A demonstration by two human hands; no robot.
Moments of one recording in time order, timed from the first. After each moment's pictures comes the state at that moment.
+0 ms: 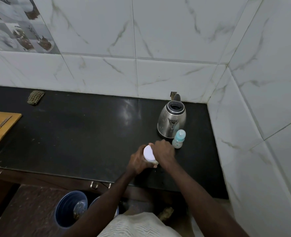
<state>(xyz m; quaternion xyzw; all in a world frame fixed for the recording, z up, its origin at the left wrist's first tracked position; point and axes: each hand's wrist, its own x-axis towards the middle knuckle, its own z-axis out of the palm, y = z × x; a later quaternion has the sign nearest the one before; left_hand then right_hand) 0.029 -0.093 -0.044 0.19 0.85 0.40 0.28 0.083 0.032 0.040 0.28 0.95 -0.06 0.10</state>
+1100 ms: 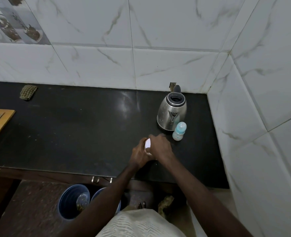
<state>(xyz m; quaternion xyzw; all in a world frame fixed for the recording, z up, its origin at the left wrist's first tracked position) 0.030 -0.091 -0.043 0.20 0.84 0.42 0.29 0.077 0.021 0.037 0.26 0.95 -0.15 0.14</state>
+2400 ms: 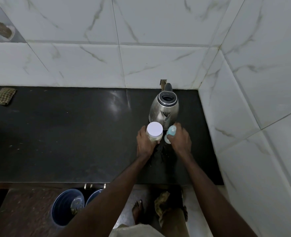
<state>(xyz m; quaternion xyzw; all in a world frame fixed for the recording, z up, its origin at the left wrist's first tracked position) 0.019 0.001 -0.055 0.15 0.88 0.40 0.19 0.110 0.120 -0.002 0.48 0.83 -0.28 -0.05</state>
